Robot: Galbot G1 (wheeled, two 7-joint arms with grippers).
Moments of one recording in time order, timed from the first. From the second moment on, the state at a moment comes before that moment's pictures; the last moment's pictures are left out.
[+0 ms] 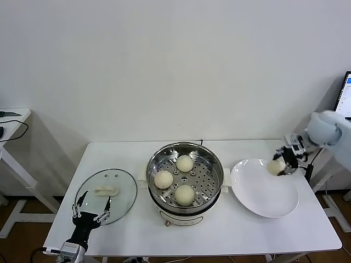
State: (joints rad) left arm 1.64 -1.44 -0.73 -1.97 0.12 -0.06 0.16; right arm 0.39 0.48 -1.04 1.38 0.09 -0.22 -1.18
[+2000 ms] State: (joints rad) left arm 1.60 -1.42 -0.77 -1.94 0.09 -0.05 0.17; right arm 0.61 1.03 -1.43 1.46 0.38 -0.52 -1.10
